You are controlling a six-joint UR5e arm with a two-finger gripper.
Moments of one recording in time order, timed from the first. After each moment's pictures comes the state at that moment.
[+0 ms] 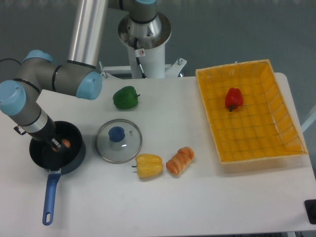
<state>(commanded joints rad) 1.79 -2.08 -1.61 -1.03 1.69 0.52</state>
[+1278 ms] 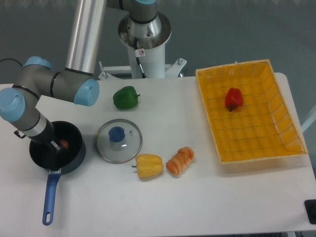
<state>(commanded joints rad) 1.77 -2.12 -1.61 -1.03 1.69 0.50</state>
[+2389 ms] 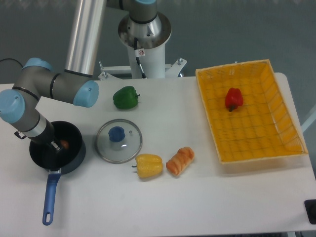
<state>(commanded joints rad) 1.77 -2.13 -1.61 -1.03 1.69 0.50</state>
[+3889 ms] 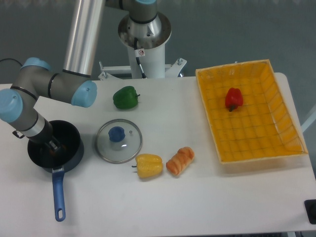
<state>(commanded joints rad) 1.76 -2.09 -1.60 -1.03 1.70 0.51</state>
